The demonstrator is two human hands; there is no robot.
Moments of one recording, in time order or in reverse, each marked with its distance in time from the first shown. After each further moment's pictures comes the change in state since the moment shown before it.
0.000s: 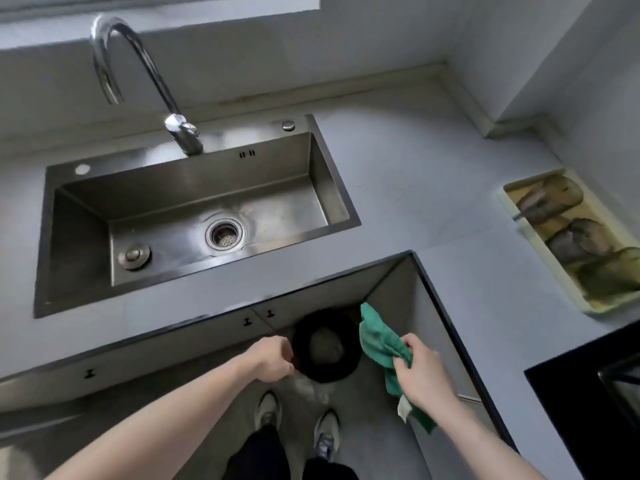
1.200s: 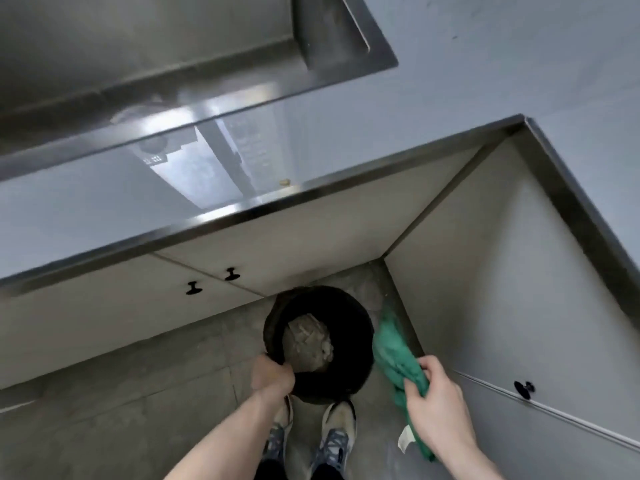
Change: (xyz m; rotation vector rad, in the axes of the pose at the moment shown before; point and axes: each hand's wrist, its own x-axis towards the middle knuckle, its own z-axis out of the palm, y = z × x) left_hand 0.290 -0.084 0.262 -0.680 0.361 -0.591; right_hand 0.134 0.161 0.254 0.179 0.004 0.185
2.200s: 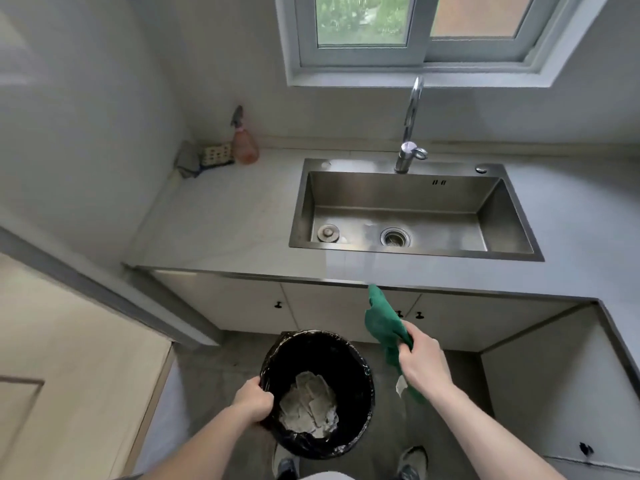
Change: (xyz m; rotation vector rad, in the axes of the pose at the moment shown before) left_hand -0.220 -0.294 -0.470 -0.116 -0.007 0.008; right_hand -0.378 -0.331 -0.009 -0.132 -0.163 -0.573
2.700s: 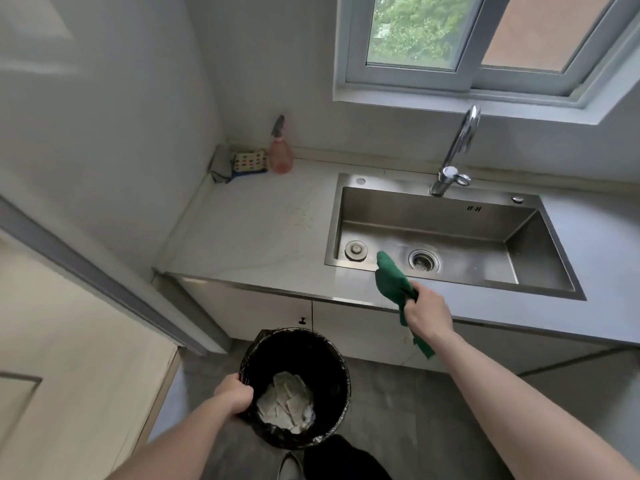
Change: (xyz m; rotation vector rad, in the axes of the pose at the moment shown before) left_hand 0.108 -0.082 -0.108 -0.156 -0.020 -0.113; right_hand 0.095 -0.138 0.032 -0.206 0.156 -0.071
